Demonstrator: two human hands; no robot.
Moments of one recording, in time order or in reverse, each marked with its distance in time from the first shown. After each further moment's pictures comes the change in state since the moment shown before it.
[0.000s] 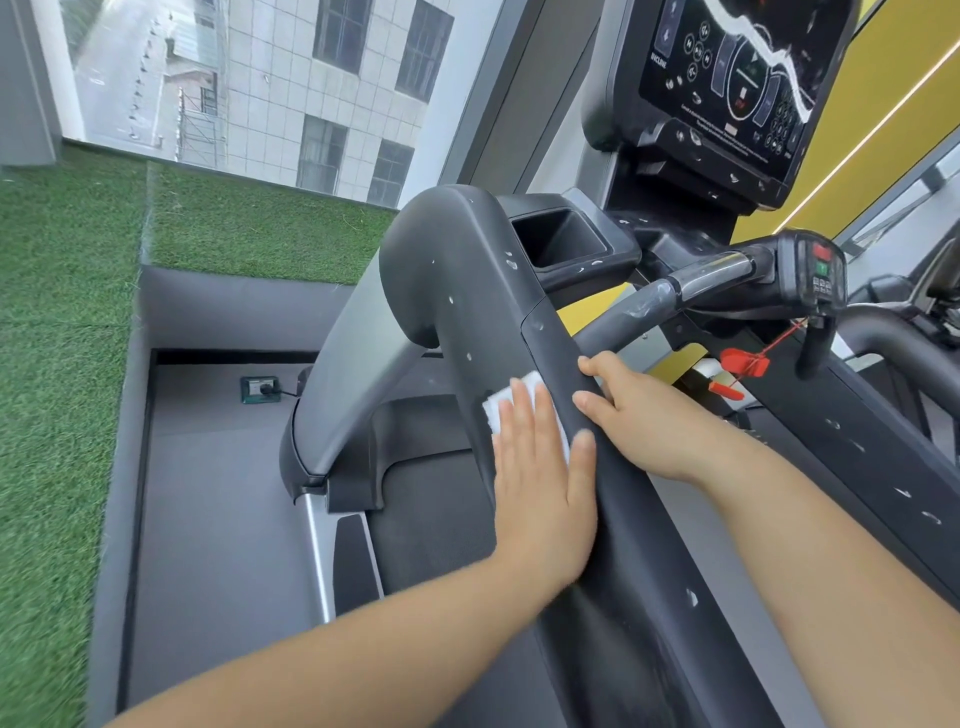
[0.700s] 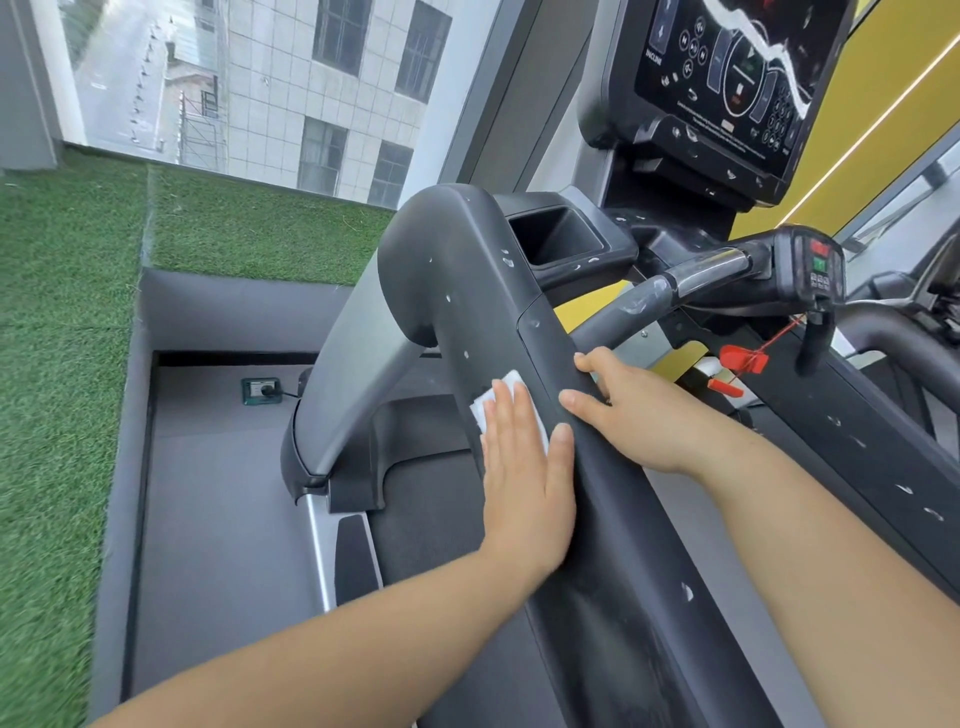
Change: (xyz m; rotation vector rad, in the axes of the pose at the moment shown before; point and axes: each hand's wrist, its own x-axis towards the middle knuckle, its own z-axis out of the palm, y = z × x) left_hand 0.005 -0.009 -0.002 -0.153 0.005 -0.049; right_hand -0.002 0.000 -0.002 0.007 -0.007 -0.015
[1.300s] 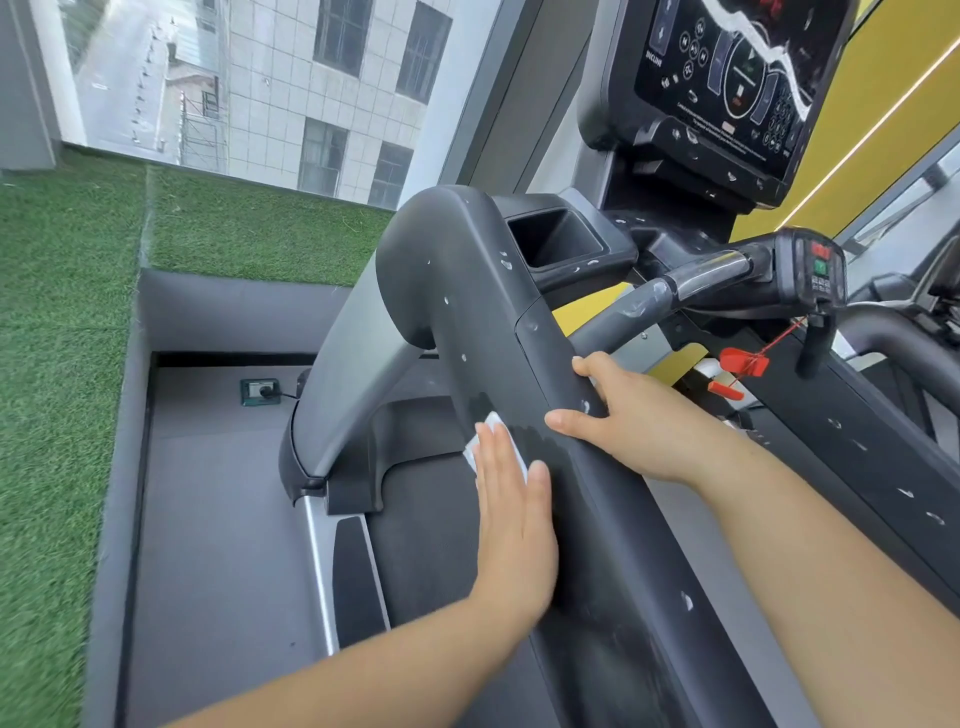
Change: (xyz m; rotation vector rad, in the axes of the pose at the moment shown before) left_hand -0.024 -0.012 0.005 -0.275 0.037 -0.078; right_hand -0.002 -0.001 0.000 0.000 0.000 -0.003
